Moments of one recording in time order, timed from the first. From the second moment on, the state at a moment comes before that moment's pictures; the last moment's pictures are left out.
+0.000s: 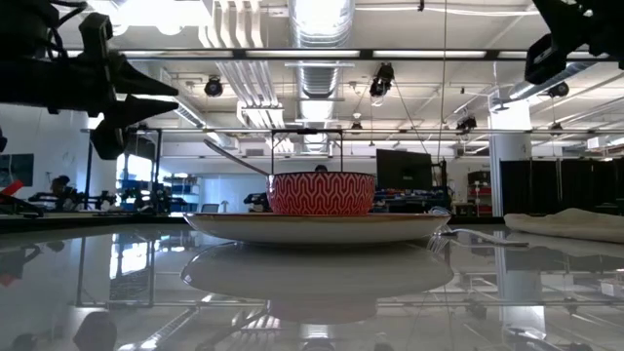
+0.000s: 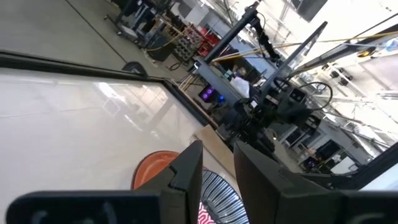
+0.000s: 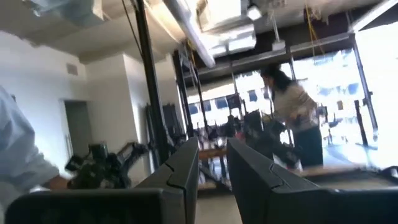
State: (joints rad) left arm 0.00 0.30 0.01 0.29 -0.36 -0.73; right arm 0.29 0.00 0.01 0.40 0.11 0.15
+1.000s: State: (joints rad) left arm 0.00 0.32 0.00 0.29 -0.36 -0.75; right arm 0.29 0.04 0.01 0.11 0.11 0.18
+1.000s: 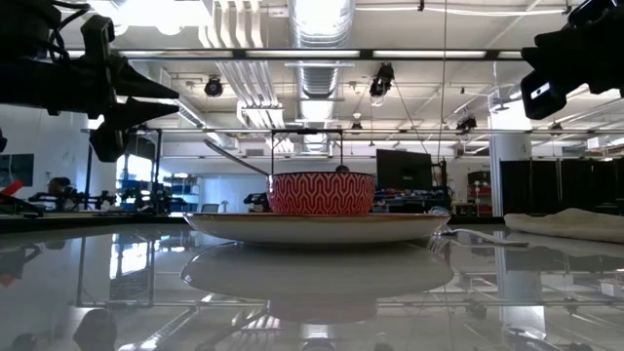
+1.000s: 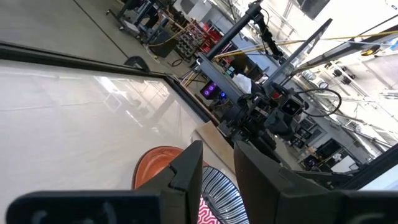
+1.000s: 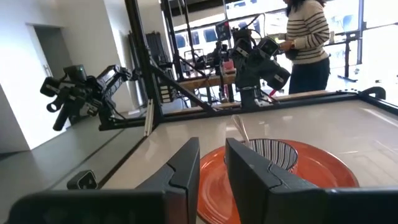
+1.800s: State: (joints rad) left arm 0.00 0.32 0.00 0.29 -0.36 -0.75; right arm 0.29 0.04 0.01 0.11 0.11 0.18
